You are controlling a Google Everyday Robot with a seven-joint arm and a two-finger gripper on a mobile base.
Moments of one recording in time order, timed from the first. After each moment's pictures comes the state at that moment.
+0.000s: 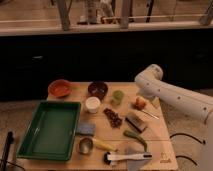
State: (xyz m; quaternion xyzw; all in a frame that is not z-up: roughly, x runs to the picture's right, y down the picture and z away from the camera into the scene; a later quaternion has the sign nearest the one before) arm 0.266 0.076 0.852 -0.27 0.01 -0.39 0.88
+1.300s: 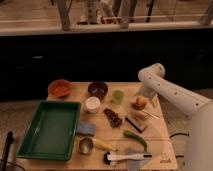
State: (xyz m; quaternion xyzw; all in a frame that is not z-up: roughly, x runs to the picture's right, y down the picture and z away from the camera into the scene) arm 0.272 0.084 0.895 -0.29 -0.08 -0.40 0.87
